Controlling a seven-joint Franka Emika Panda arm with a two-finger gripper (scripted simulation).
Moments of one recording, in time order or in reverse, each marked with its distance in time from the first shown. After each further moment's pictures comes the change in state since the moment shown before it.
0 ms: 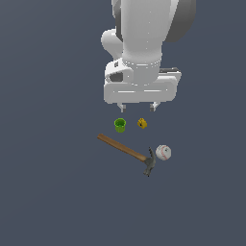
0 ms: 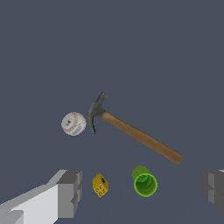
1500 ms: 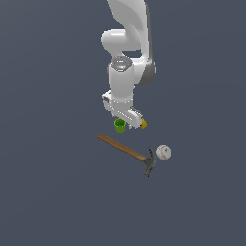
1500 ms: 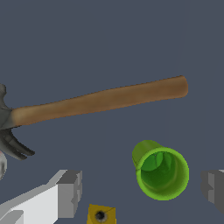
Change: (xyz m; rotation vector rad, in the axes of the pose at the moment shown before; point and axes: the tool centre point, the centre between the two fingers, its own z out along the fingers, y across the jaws) arm -0.104 0.058 0.176 -0.041 -0.020 0.713
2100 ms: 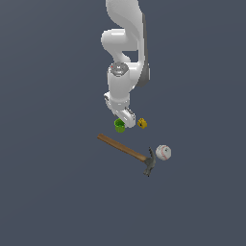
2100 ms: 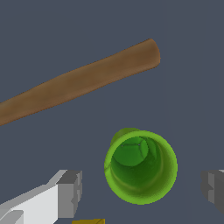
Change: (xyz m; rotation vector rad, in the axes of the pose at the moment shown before) arm -0.026 0.037 0.038 -0.012 -0.001 0.200
